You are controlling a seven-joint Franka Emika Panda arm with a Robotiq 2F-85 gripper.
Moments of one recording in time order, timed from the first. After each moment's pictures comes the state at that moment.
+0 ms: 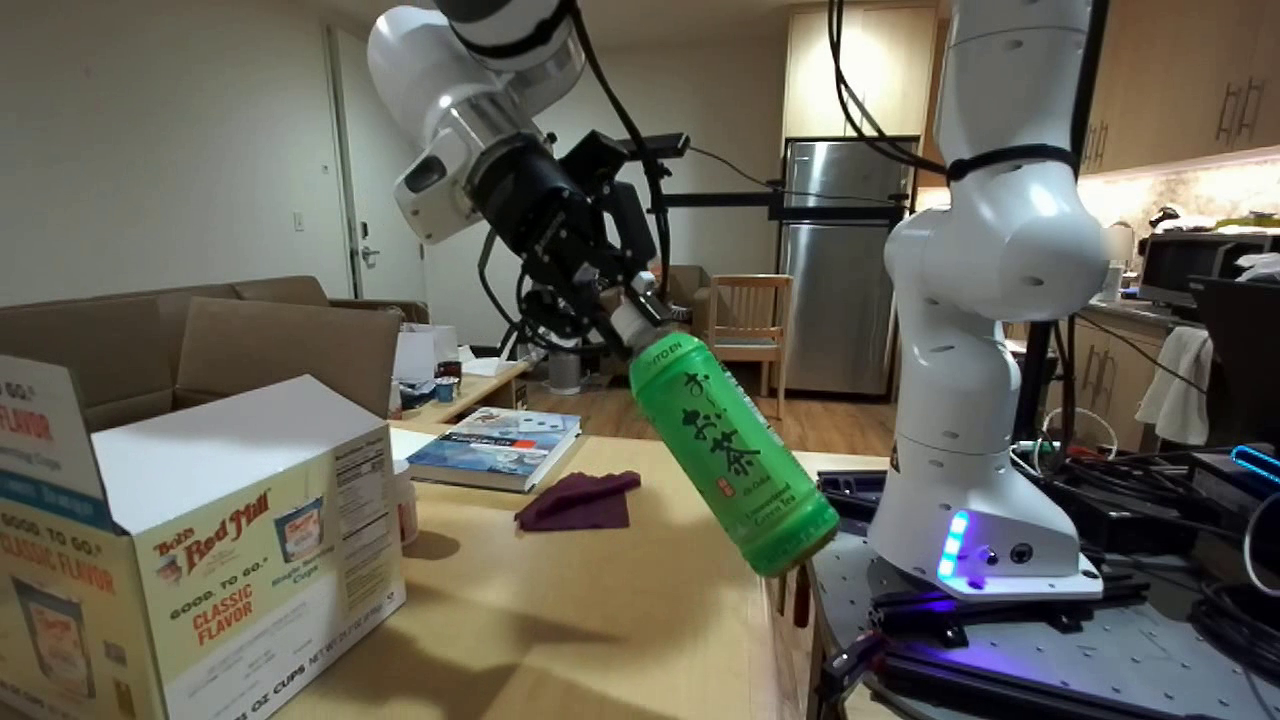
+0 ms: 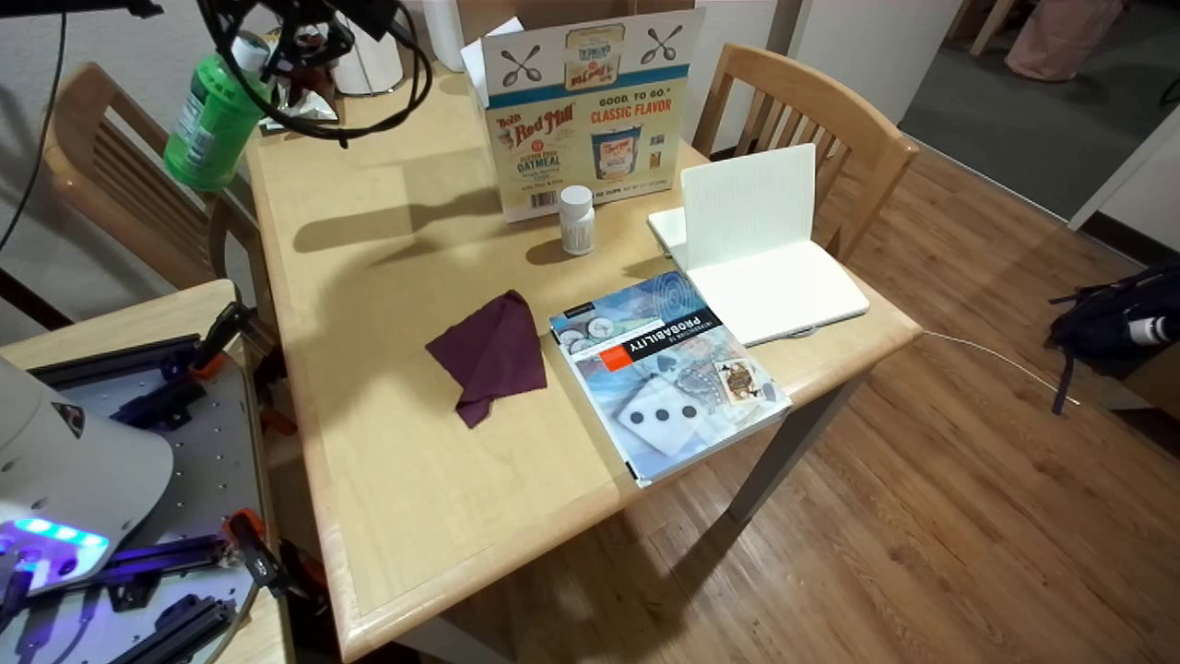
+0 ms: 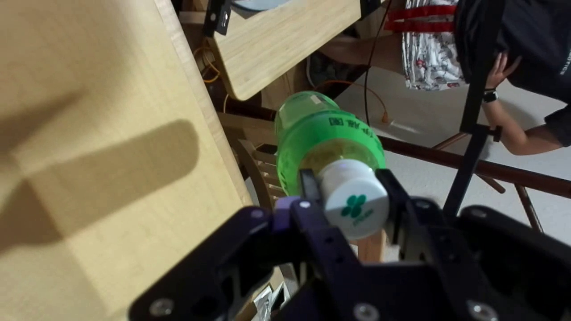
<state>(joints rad) 0.16 -0.02 0.10 -2.13 0.48 1.42 -1.03</state>
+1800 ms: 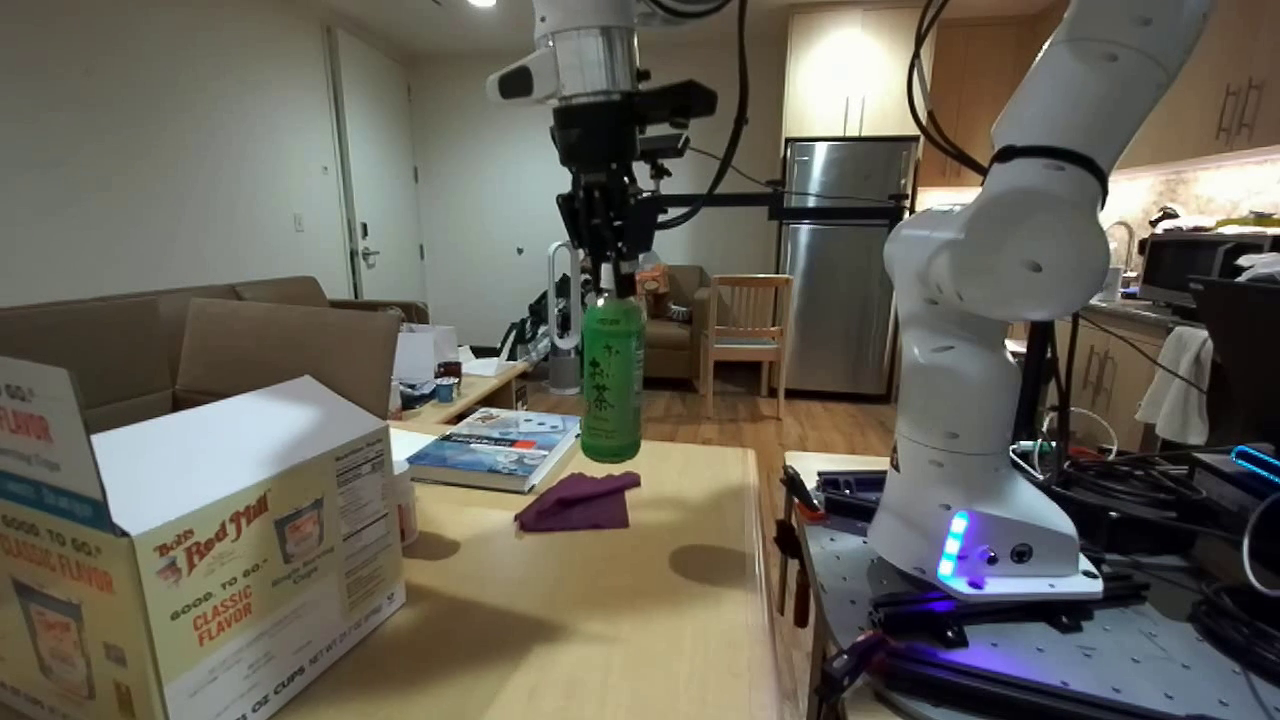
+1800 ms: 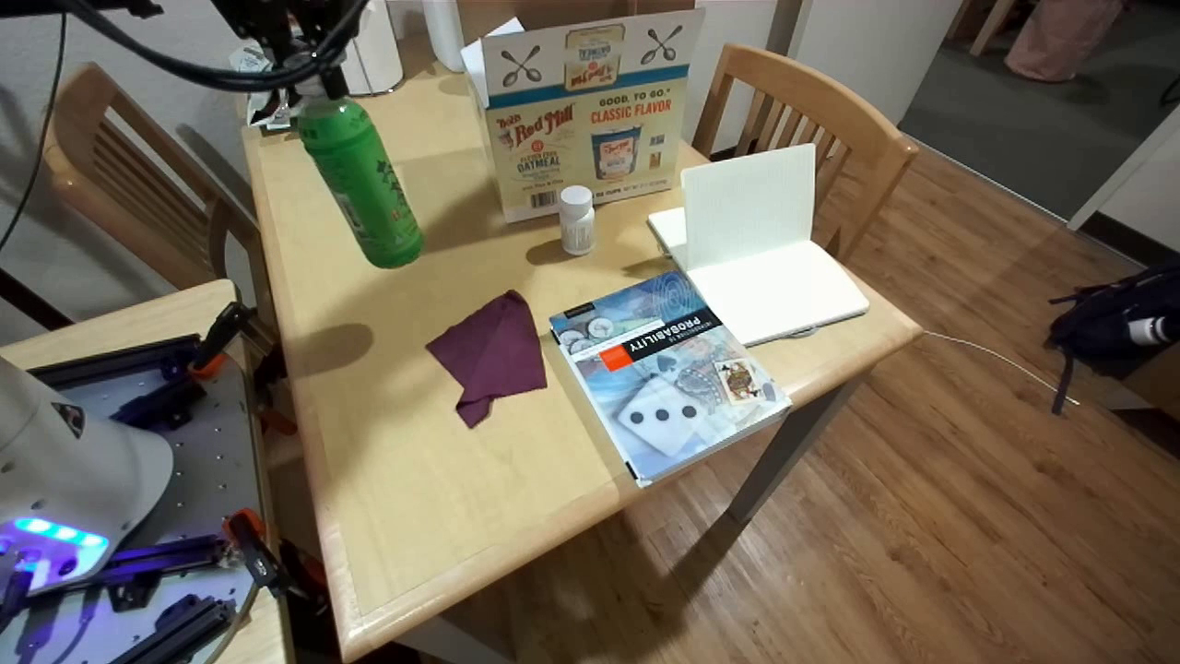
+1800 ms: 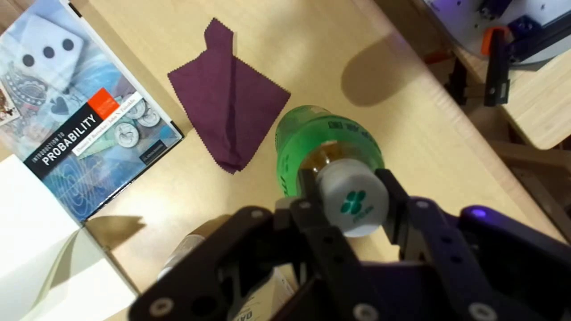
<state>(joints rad) 0.16 -0.50 0.10 -2.45 -0.09 1.86 -0.53</state>
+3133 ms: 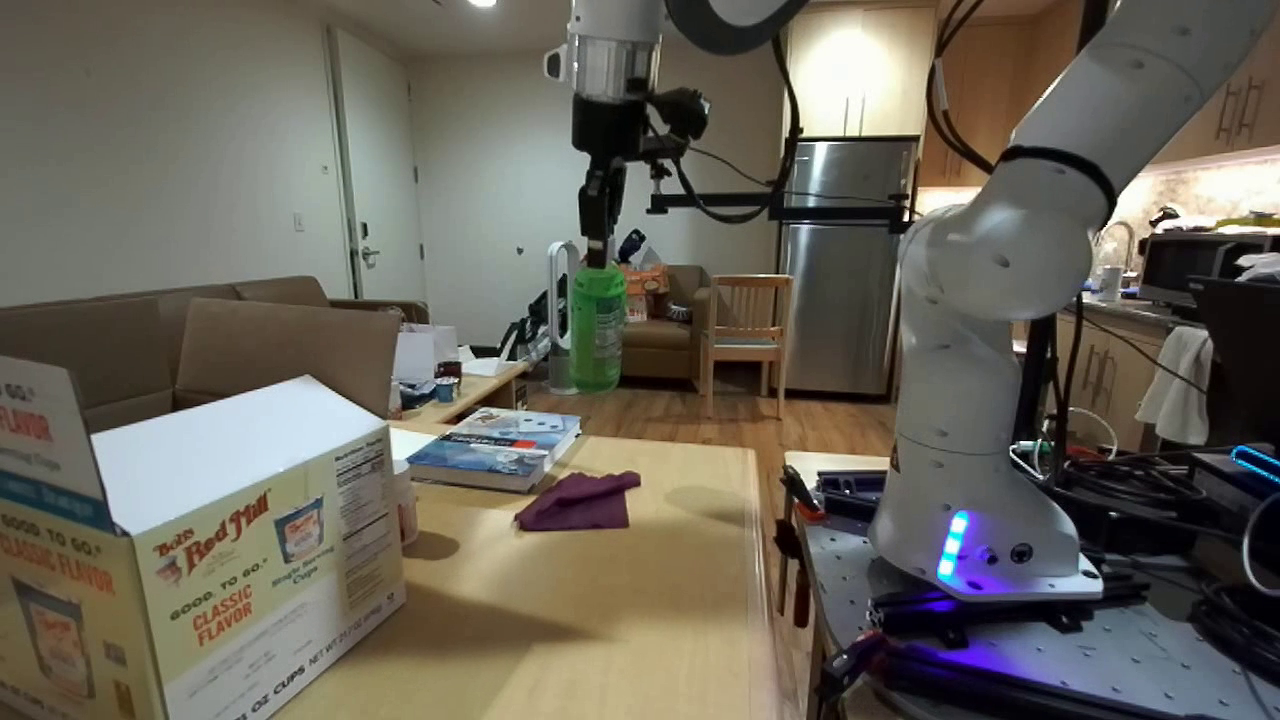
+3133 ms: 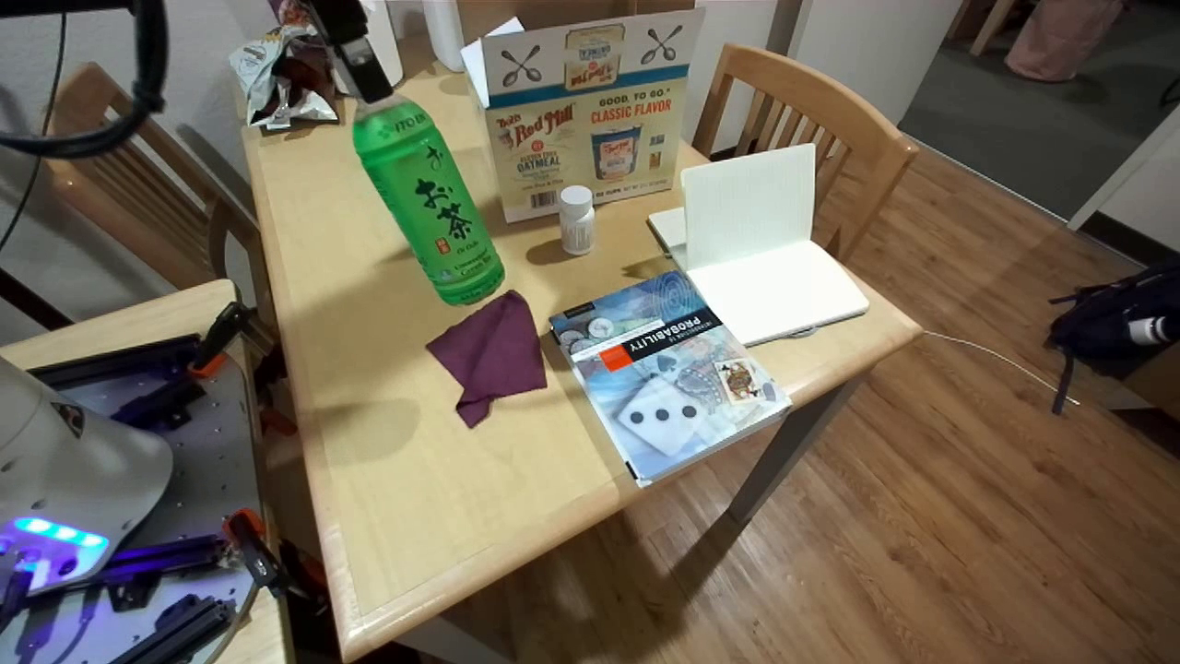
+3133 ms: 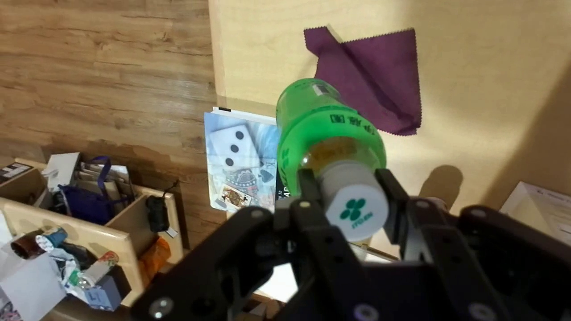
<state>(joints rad) -0.02 -0.61 0.14 -2.54 -0.28 2.04 0.21</state>
